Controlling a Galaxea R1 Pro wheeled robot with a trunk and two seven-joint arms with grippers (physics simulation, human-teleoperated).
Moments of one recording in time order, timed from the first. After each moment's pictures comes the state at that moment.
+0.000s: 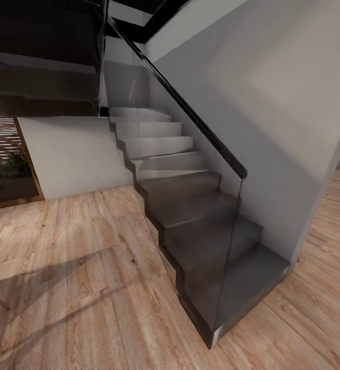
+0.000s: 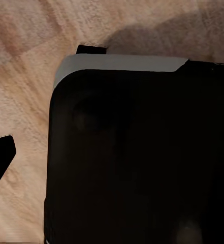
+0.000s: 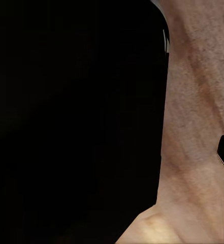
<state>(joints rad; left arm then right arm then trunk) 0.00 -0.01 0.01 -0.12 0.10 -0.02 -0.01 0.00 0.00 0.00 0.00 0.00 -0.02 0.00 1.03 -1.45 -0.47</state>
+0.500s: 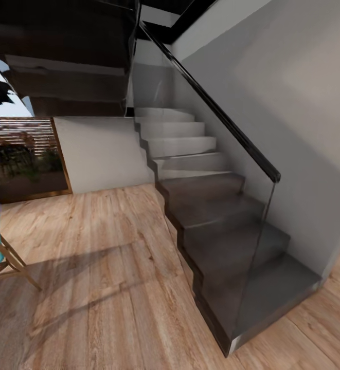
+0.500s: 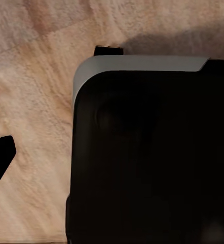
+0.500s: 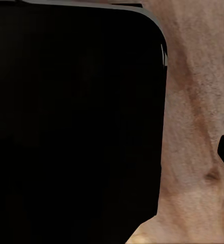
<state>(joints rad) 0.00 0.02 0.00 -0.12 0.08 -0.03 0.00 0.00 0.00 -0.01 0.00 0.00 -0.06 0.00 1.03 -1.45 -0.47</state>
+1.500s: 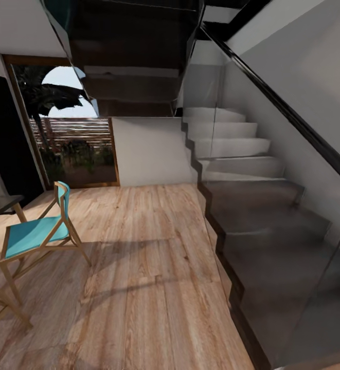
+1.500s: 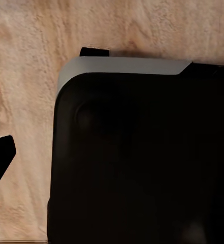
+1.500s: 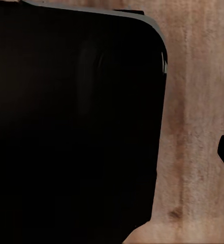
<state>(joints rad) 0.00 -0.01 0.01 -0.12 0.10 -0.03 -0.01 0.00 0.00 0.00 0.00 0.05 -0.08 0.00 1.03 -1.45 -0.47</state>
